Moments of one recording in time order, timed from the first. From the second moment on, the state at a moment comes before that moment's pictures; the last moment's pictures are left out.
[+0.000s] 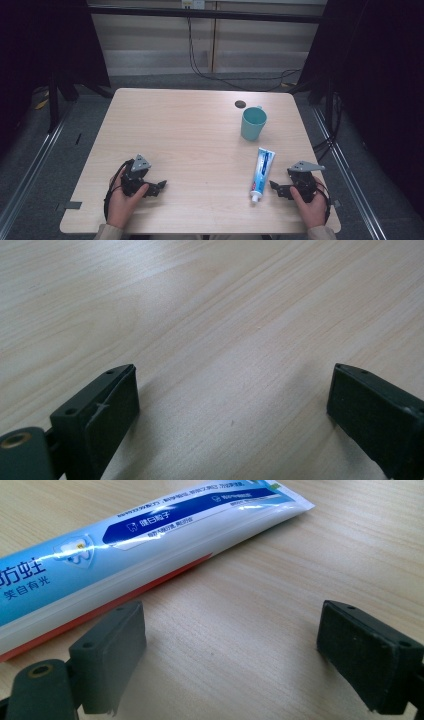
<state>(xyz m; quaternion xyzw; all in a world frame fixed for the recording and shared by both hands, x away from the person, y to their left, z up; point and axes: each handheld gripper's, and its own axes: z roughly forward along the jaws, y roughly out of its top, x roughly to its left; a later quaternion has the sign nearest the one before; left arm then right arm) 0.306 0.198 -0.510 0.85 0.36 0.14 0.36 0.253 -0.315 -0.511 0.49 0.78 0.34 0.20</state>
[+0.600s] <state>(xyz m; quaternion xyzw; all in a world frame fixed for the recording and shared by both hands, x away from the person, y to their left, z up) 0.306 0.198 -0.510 0.85 0.35 0.14 0.36 0.273 -0.315 -0.488 0.53 0.77 0.32 0.14</state>
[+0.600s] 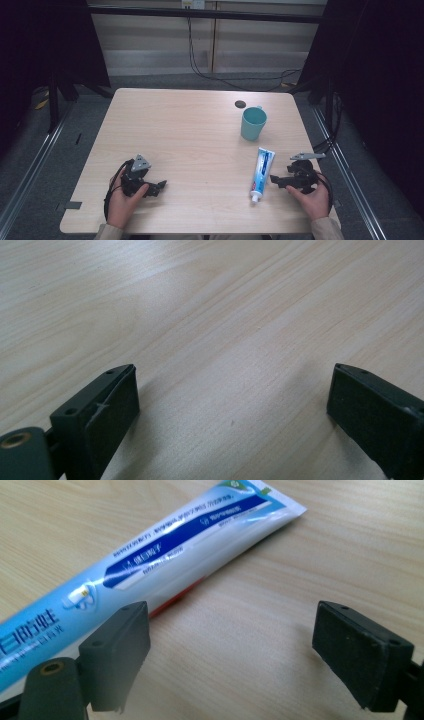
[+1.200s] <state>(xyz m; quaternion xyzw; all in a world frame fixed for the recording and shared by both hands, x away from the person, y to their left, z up) 0.306 0.198 -0.510 0.85 0.35 0.14 0.36 0.303 -0.287 -0.461 0.55 0.78 0.30 0.10</state>
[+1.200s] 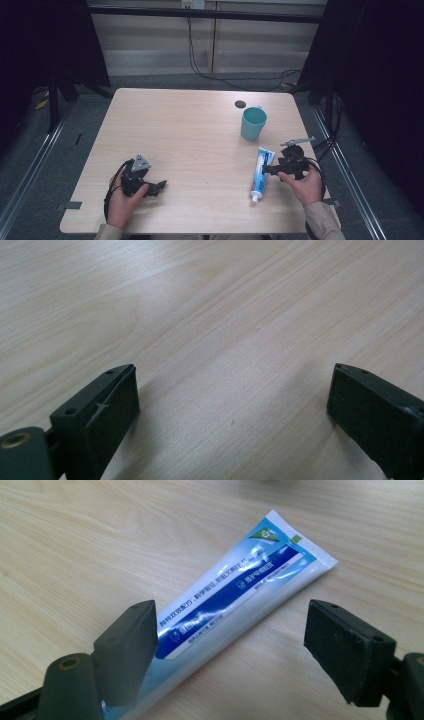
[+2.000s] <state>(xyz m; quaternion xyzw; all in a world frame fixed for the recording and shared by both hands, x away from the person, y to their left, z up) 0.306 0.198 -0.510 0.85 0.36 0.14 0.36 0.315 -0.262 -0.477 0.57 0.77 0.26 0.07</state>
